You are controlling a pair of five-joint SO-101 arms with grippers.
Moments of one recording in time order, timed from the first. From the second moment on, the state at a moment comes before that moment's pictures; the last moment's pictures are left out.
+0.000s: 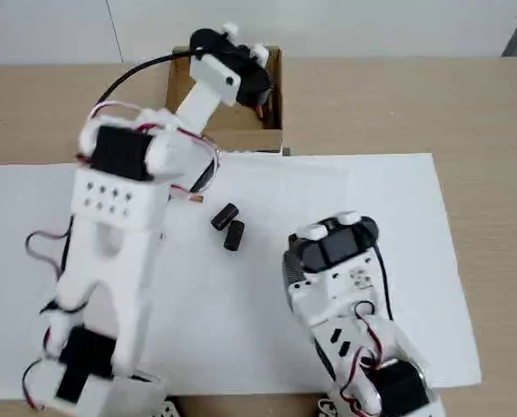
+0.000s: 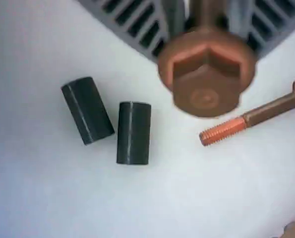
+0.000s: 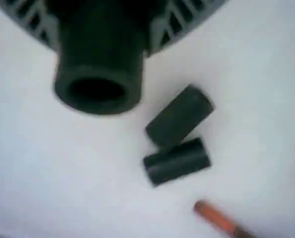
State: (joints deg) left arm 13.2 -5.1 -22.4 99.4 -17.5; right arm -26.5 -101.3 75.0 60.9 -3.8
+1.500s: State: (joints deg) left arm 13.3 -102.5 86.5 39.1 23.2; right arm -35.2 -103.2 92.7 35.0 -0.3
